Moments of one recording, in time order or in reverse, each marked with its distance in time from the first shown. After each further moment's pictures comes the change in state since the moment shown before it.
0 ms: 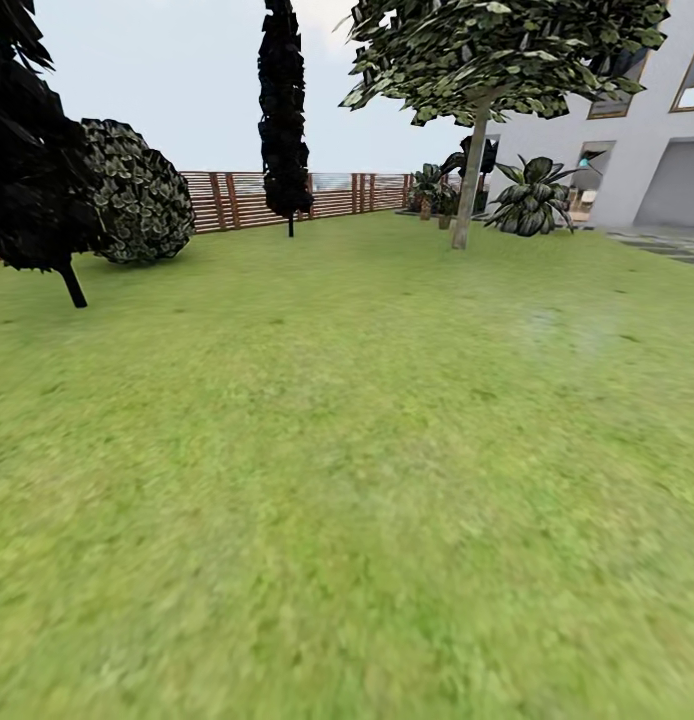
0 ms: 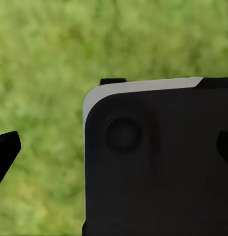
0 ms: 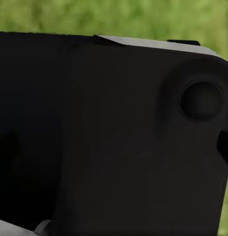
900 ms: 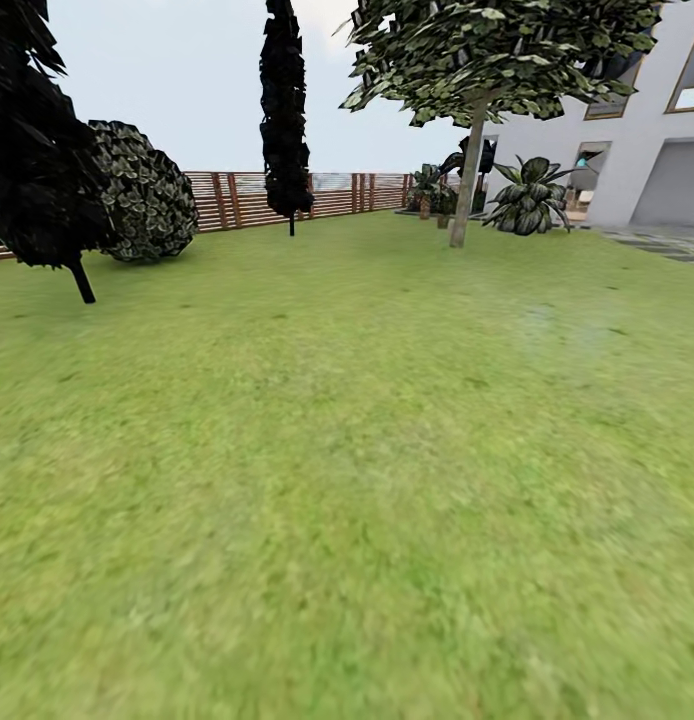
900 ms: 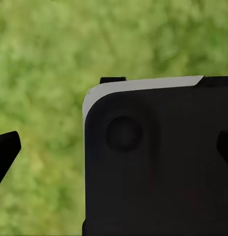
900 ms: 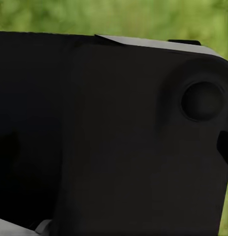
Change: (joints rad) left arm 0.000 0.000 0.001 0.001 0.000 0.003 0.000; right arm 0.000 0.000 0.000 0.000 0.000 0.000 0.002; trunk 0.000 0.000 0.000
